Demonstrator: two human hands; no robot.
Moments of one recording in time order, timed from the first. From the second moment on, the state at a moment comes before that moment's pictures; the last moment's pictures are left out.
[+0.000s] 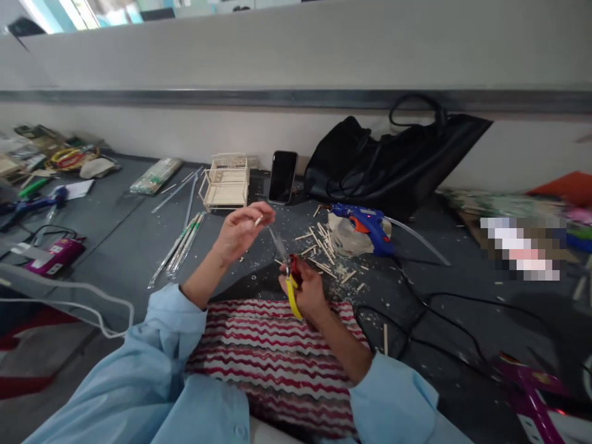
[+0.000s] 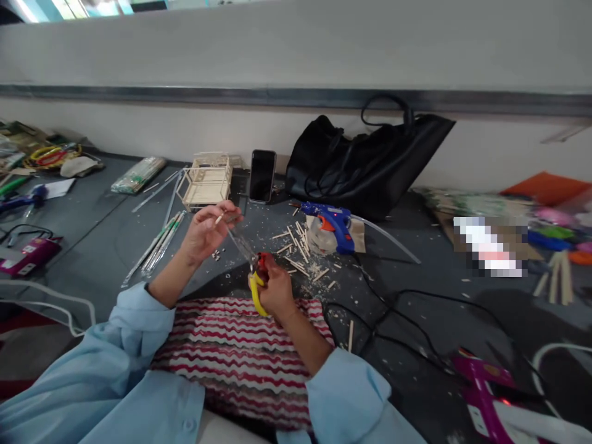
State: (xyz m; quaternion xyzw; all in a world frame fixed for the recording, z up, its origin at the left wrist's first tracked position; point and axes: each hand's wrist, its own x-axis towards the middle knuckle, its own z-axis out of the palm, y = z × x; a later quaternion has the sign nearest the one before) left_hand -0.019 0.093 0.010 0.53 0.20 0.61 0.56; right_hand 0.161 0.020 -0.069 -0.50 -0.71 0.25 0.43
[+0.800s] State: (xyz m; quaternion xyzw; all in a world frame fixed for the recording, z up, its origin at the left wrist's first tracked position) left_hand -0.012 0.088 -0.005 0.52 0.24 0.55 0.60; right_hand 0.160 0.011 -0.044 -0.48 -0.73 0.33 0.36
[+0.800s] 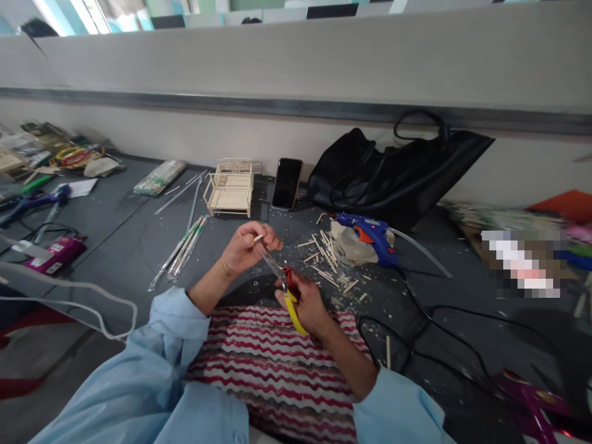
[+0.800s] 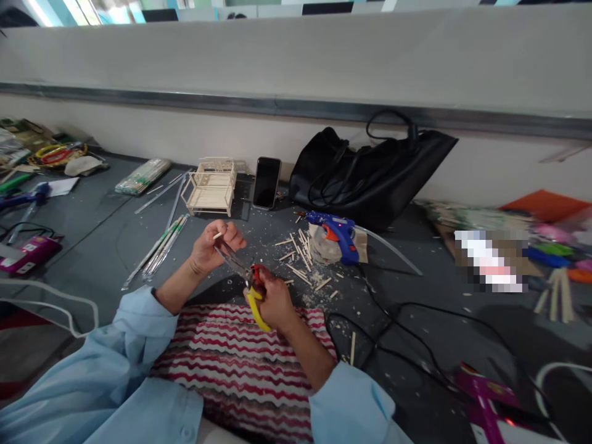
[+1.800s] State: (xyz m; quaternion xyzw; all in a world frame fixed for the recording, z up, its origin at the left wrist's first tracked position) left_hand 0.013 0.073 -0.013 0.38 0.03 0.47 0.79; right_hand 0.162 0.008 -0.032 -0.42 -0.62 0.55 0.37
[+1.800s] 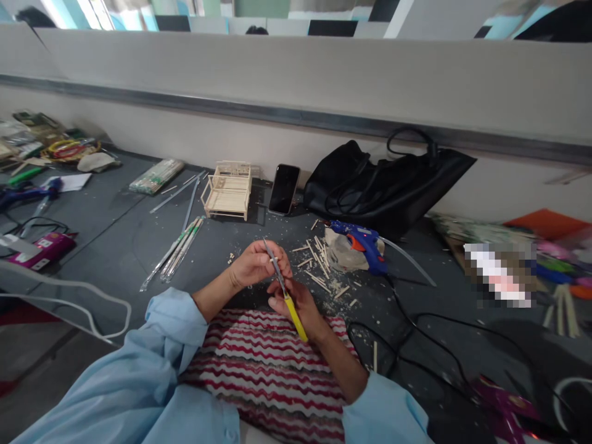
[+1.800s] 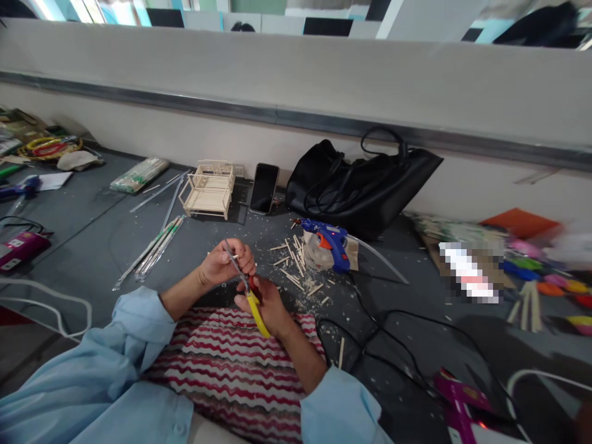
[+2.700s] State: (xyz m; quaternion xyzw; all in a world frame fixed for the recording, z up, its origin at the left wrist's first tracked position) left_hand 0.011 0.076 -0.009 0.40 0.09 0.47 0.78; right_hand 0.153 0.009 -0.039 -0.47 -0.69 0.38 0.41
